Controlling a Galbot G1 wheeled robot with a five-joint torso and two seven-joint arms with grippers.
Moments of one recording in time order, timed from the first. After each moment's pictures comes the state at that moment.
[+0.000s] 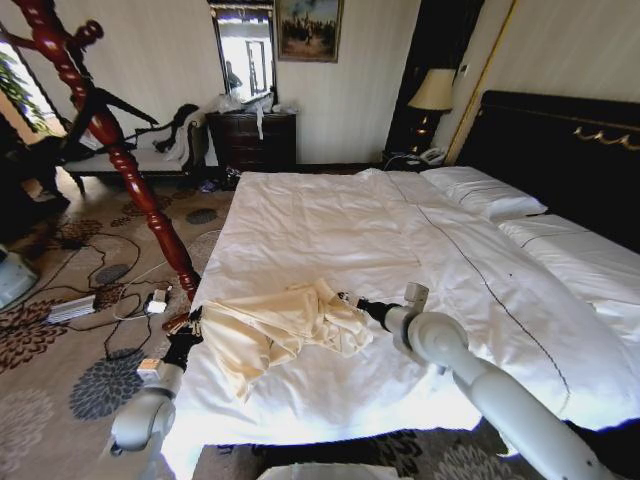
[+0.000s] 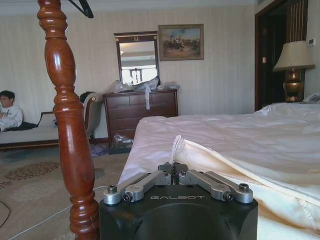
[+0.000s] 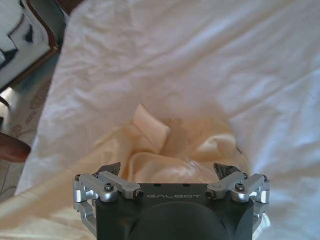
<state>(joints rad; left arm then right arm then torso) 1.53 -1.22 -0.73 -1.95 -0.33 -0.02 0.06 -0.93 0.84 0.16 2.08 1.80 -0.50 0.90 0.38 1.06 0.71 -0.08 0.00</state>
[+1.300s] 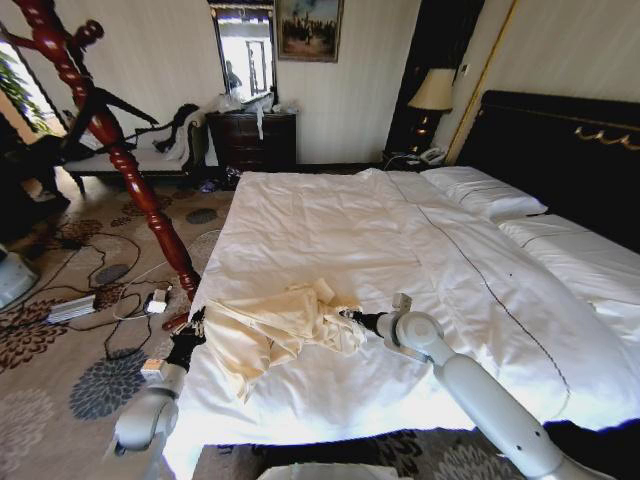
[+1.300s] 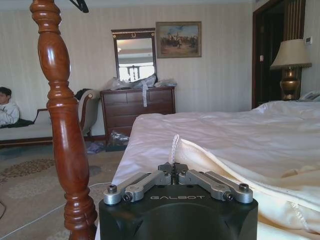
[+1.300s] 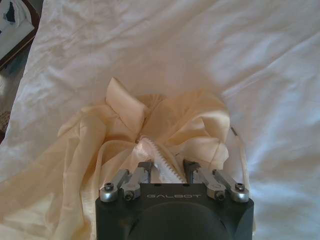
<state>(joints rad) 1.52 -1.22 -0.70 -1.94 -0.33 -0.02 0.05 -0.90 0.92 0.08 1.89 1.70 -0.53 0.76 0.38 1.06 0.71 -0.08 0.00</state>
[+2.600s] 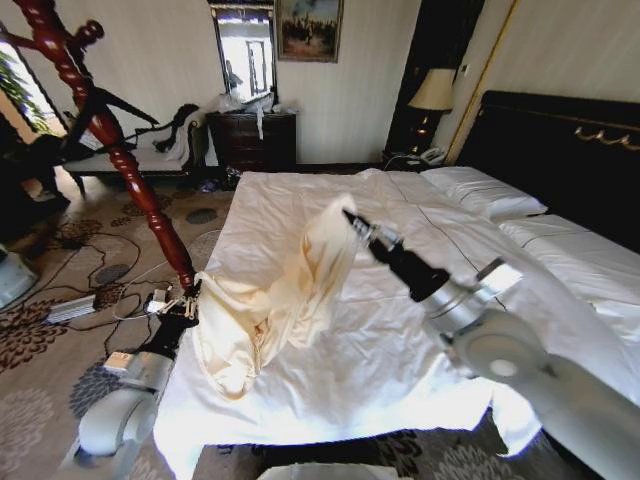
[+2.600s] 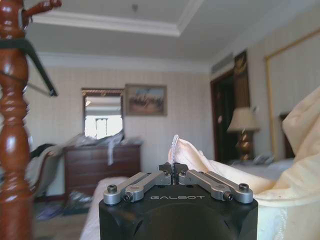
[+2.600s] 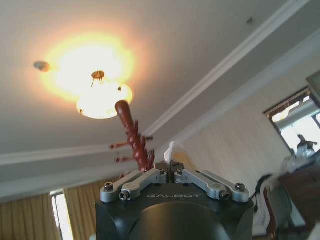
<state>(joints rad) 1.60 -1.12 -0.79 -2.27 -0.55 -0.03 0.09 -0.76 0.55 0.27 2.43 1.59 0.09 0.12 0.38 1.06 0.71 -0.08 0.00</state>
